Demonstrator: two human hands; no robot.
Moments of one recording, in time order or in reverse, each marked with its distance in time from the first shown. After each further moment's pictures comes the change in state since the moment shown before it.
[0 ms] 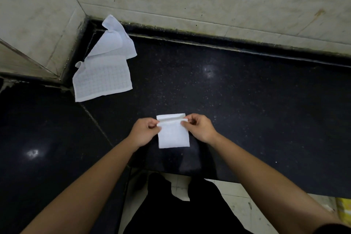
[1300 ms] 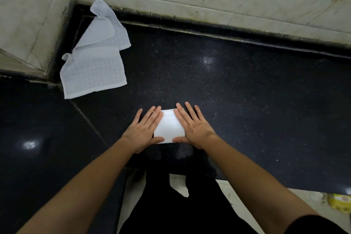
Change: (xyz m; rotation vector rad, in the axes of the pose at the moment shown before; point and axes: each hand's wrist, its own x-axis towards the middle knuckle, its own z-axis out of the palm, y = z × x) left_hand 0.029 -0.042 0.003 1.242 -0.192 0.545; right_hand 0.020 0.021 0.016 -1.263 -0.228 -0.433
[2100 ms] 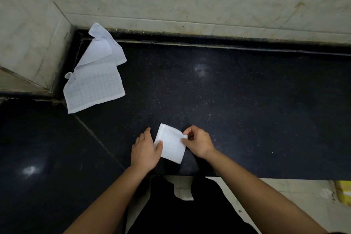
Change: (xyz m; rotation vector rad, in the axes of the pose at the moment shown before) left_hand -0.033 0.064 -0.024 -0.645 0.143 -0.604; right_hand -0.045 -0.030 -0.002 1.142 0.194 0.557
